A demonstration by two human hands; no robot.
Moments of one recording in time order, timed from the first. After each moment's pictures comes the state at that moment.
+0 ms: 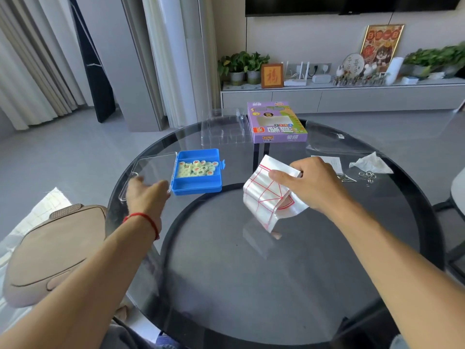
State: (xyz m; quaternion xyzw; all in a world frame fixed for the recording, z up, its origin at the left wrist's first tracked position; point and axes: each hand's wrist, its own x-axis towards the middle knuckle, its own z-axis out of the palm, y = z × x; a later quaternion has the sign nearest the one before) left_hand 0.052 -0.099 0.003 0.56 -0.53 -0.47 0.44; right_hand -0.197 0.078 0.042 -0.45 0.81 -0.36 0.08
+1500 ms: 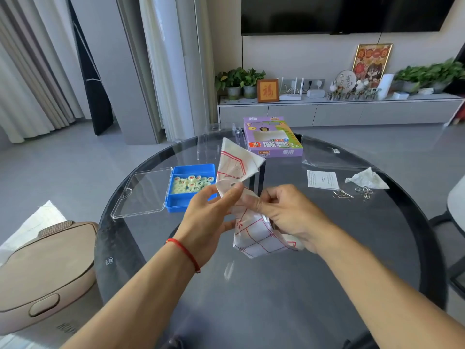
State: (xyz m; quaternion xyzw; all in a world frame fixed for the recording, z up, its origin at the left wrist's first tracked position) left_hand -0.015 -0.013 0.033 0.31 -0.54 -0.72 0.31; right_hand -0.157 0.072 0.045 -0.42 0.70 -0.47 0.33
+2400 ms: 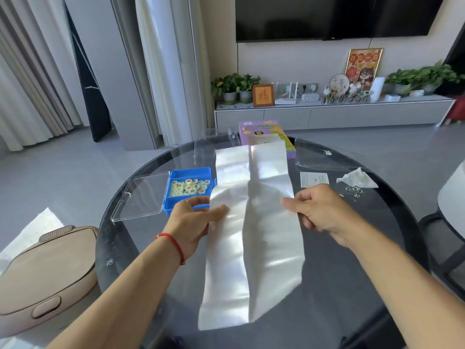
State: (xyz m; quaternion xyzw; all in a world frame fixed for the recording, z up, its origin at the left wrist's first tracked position) left_hand 0.001 -0.038 0.019 0.41 -0.53 -0.69 0.27; right_hand -0.218 0.110 0.035 -0.36 0.75 -0.46 0.29
